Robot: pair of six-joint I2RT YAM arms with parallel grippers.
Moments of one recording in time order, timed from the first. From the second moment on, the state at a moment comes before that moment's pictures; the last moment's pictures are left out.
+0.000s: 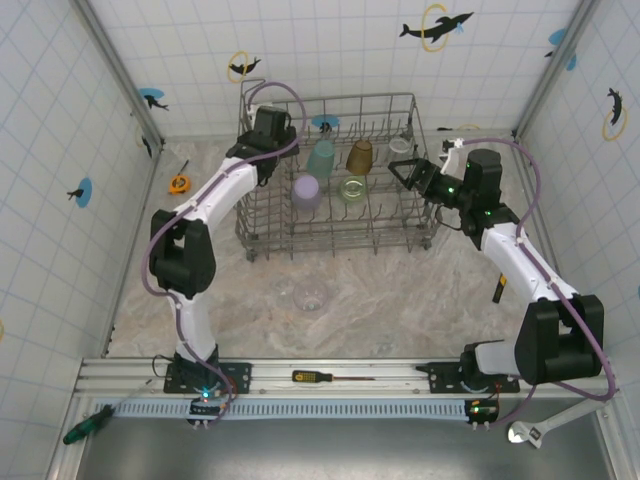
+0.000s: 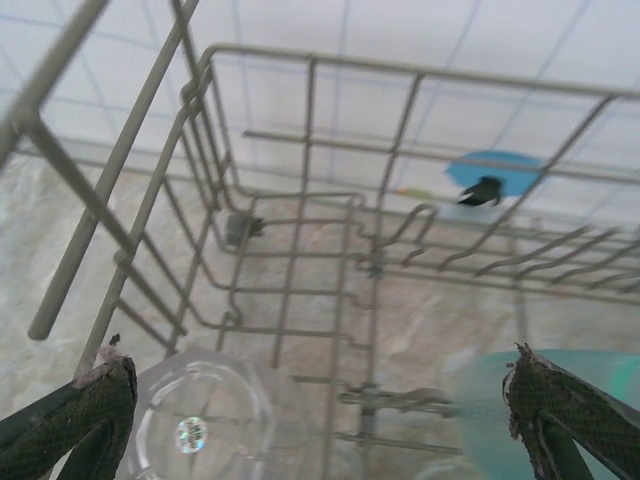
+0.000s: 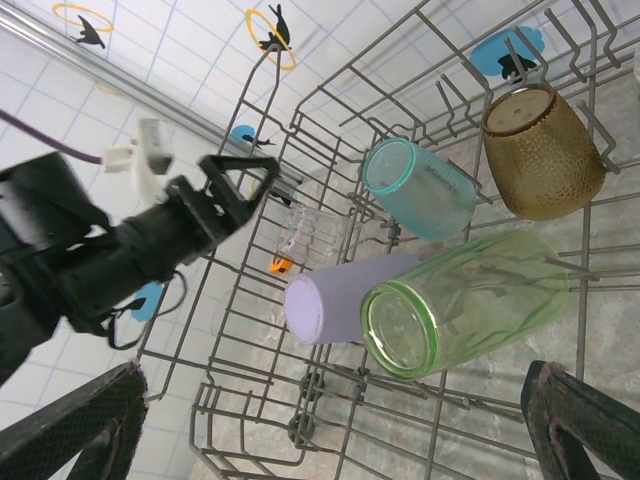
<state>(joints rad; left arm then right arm) -0.41 1.96 1.73 -0.38 -0.35 -0.35 0.16 1.33 0.95 0.07 -0.68 0.71</state>
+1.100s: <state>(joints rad) -0.32 1.33 1.23 -0.34 -0.48 -0.36 0.16 1.30 0.89 0.05 -0.67 0.70</state>
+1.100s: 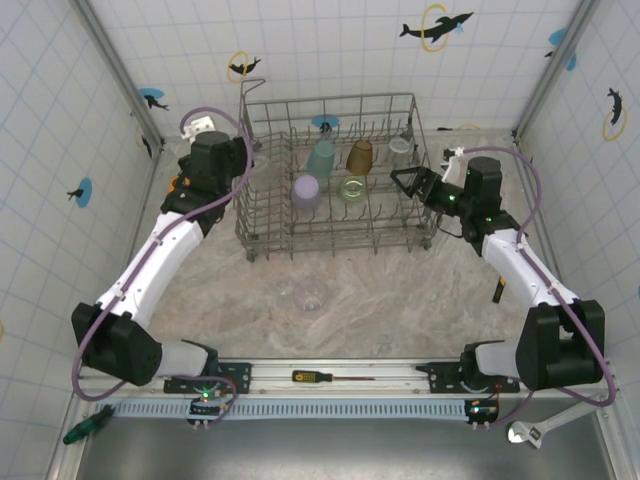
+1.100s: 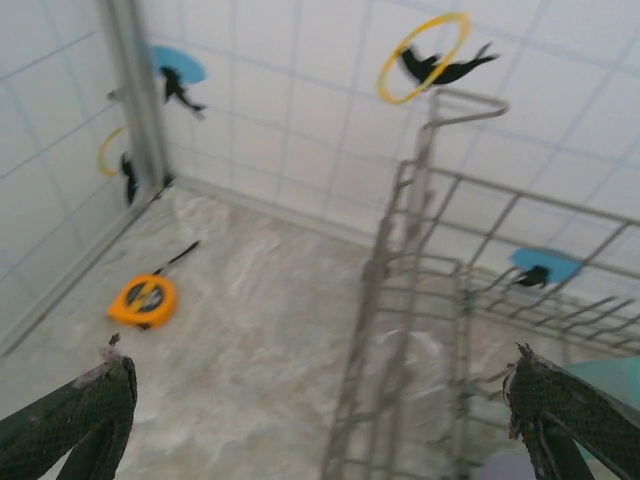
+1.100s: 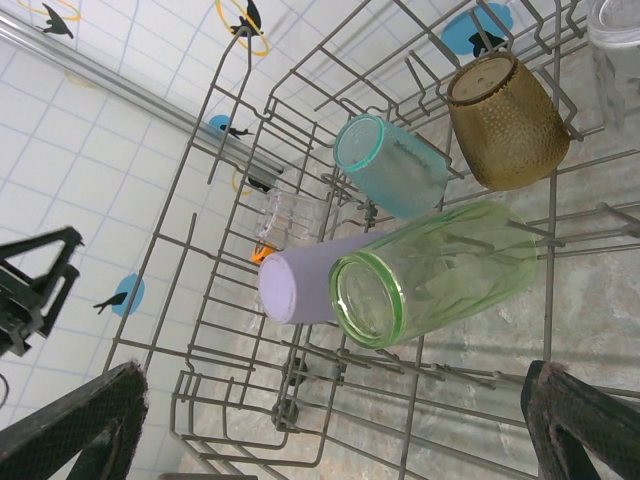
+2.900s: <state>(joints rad) 0.09 1.64 1.14 -0.38 -0.25 -0.21 0.12 1.28 0.80 0.08 -0.72 0.71</state>
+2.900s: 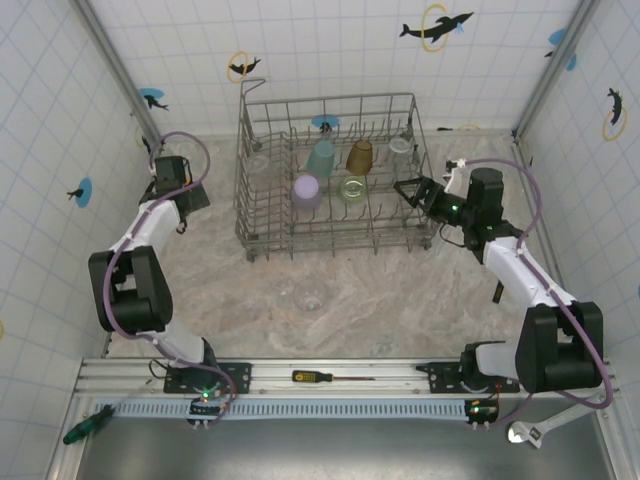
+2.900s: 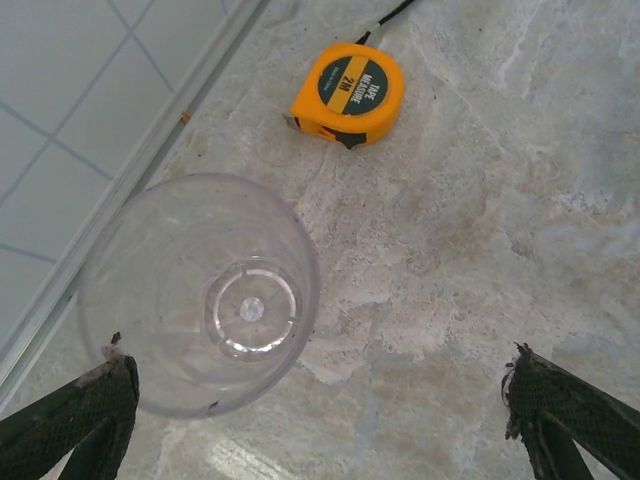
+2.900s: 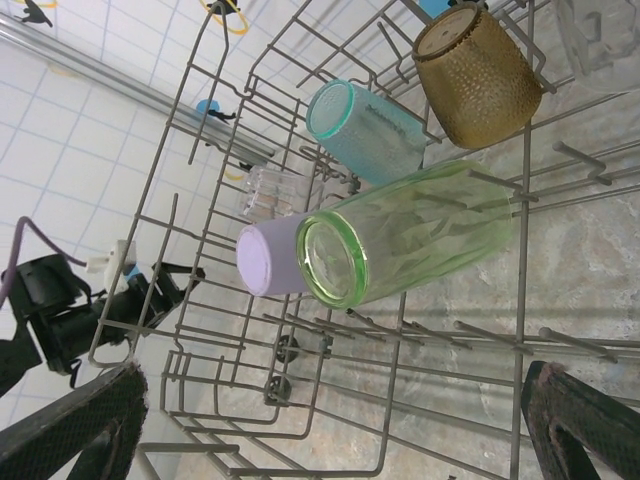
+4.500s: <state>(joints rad) 0.10 1.80 1.20 -0.40 -0.27 -0.34 0.12 1.27 0.80 0.12 -0.72 0.73</state>
